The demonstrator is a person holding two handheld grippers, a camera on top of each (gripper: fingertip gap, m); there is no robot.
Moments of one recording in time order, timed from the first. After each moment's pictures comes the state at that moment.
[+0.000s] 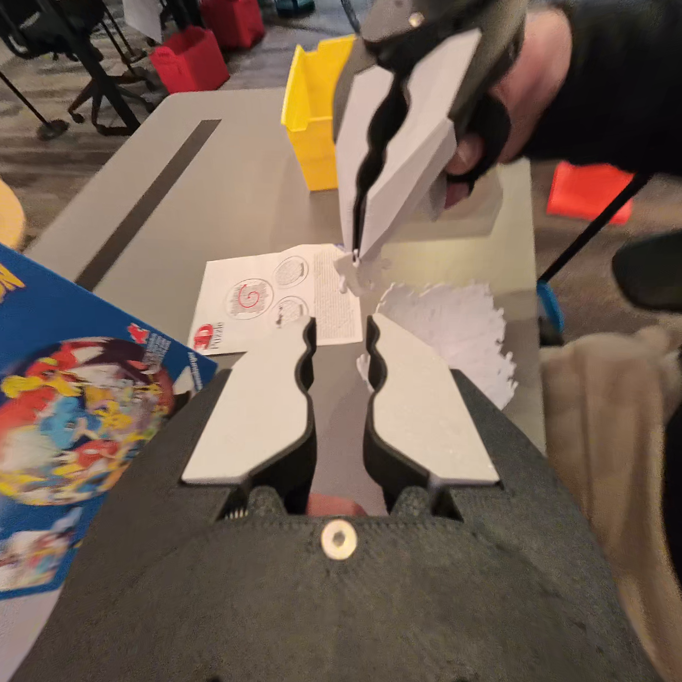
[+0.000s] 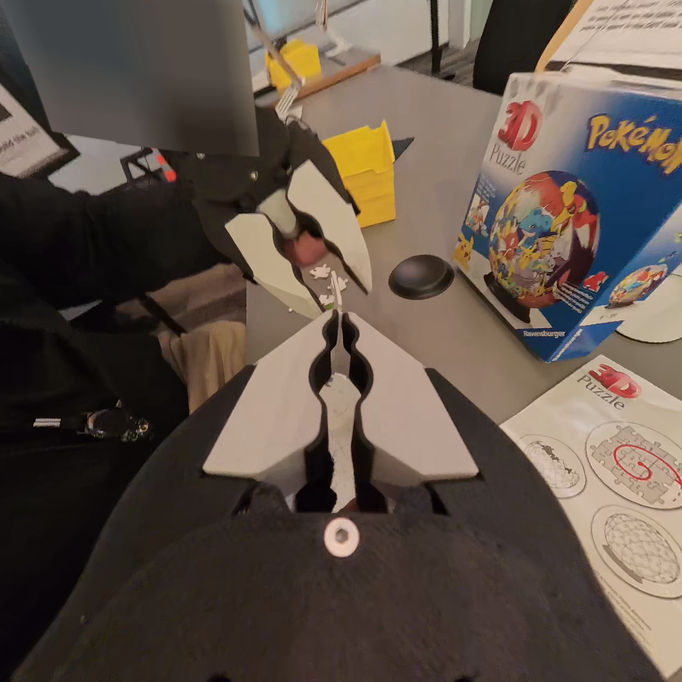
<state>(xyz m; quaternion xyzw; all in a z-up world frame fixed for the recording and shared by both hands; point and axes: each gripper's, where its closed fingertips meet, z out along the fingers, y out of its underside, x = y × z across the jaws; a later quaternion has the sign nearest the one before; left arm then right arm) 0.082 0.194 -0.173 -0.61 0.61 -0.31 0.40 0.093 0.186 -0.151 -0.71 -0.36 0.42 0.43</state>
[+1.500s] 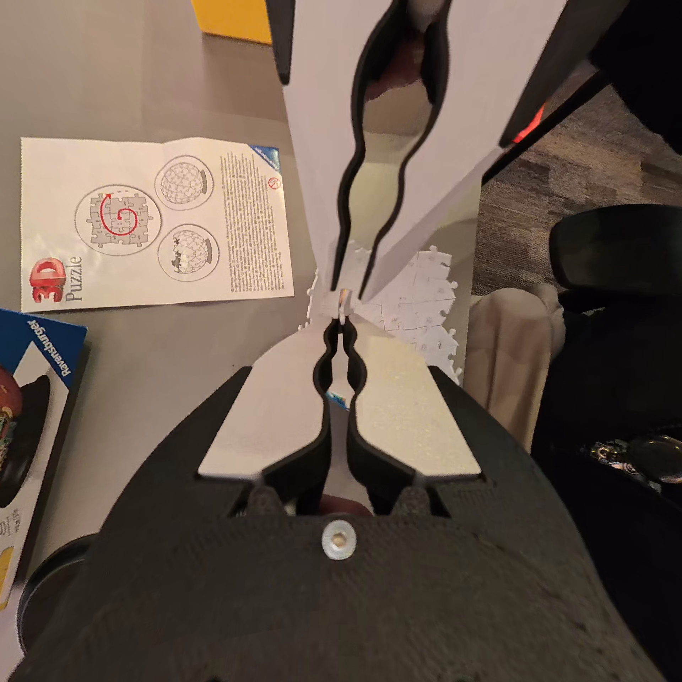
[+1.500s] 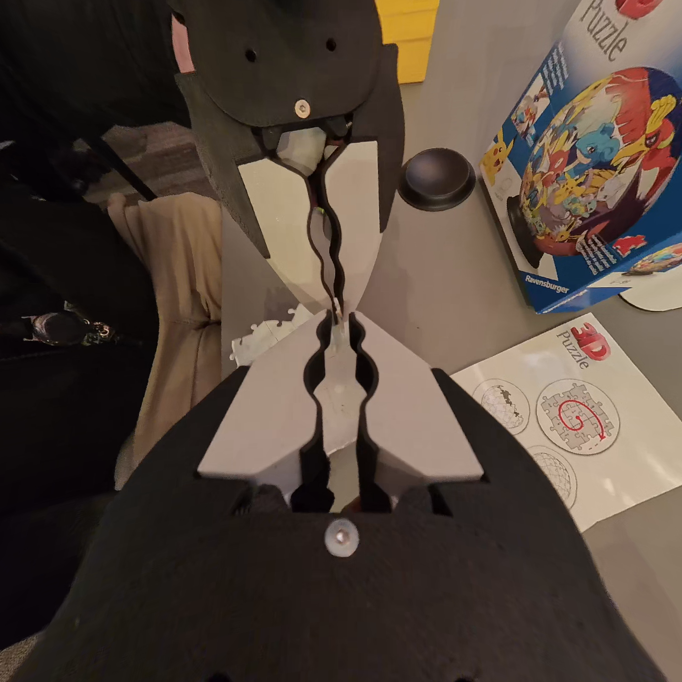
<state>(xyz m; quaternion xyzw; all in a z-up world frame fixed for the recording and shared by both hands) 0.104 0.172 -0.216 -0.68 0.64 -0.31 0.18 0.102 0.178 -0.187 -0.75 -0.51 0.31 0.30</state>
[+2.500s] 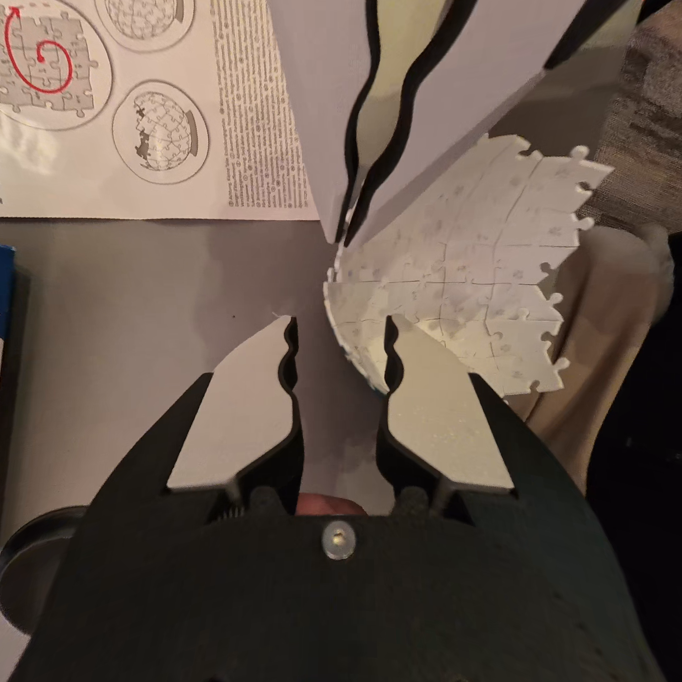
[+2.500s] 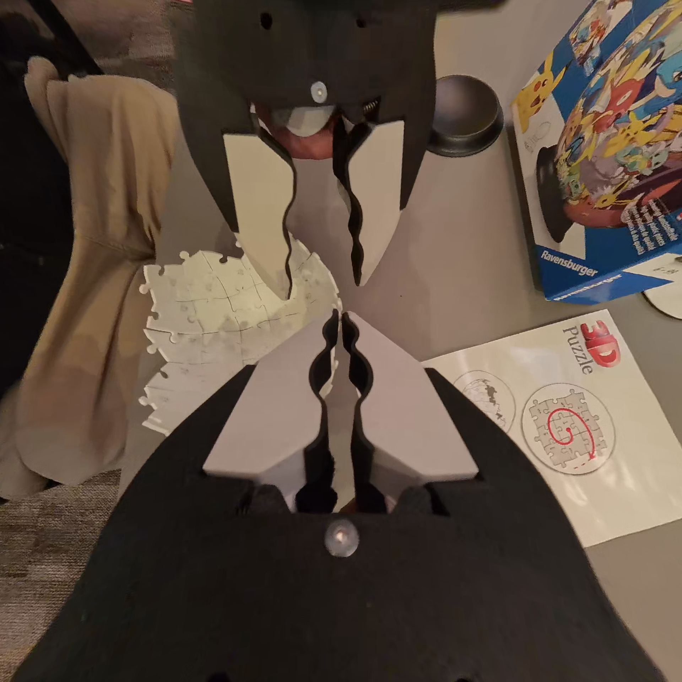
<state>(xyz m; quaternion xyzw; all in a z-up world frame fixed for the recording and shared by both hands) 0.089 0.184 -0.291 -0.72 0.65 -0.21 0.10 0.113 0.193 -0.254 -0.71 -0.58 0.27 0.29</state>
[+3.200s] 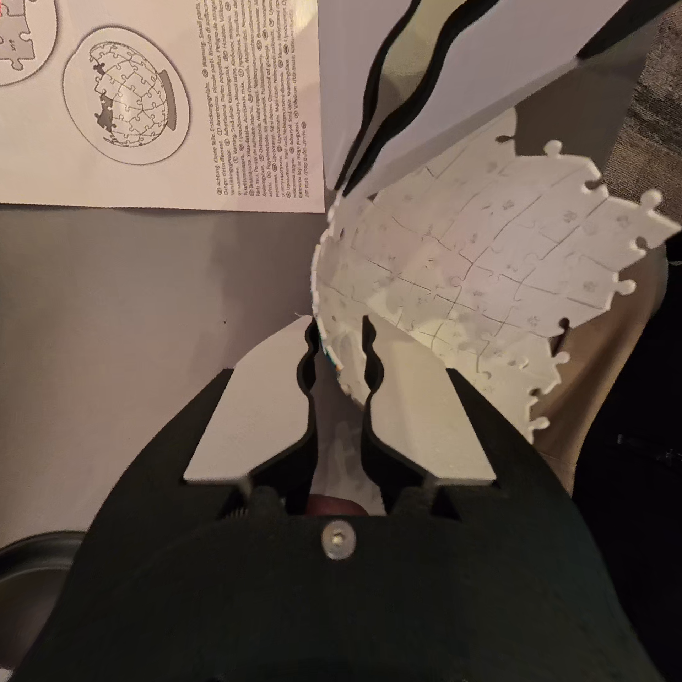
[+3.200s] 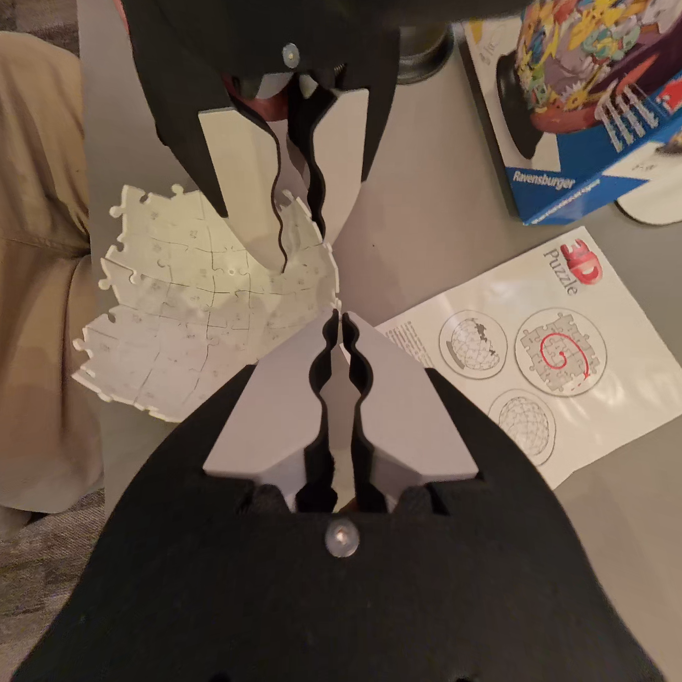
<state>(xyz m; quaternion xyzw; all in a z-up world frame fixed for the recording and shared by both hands) 0.093 0.185 -0.309 -0.73 0.65 -0.21 0.05 0.137 0.200 -0.276 -0.77 -0.52 0.21 0.29</state>
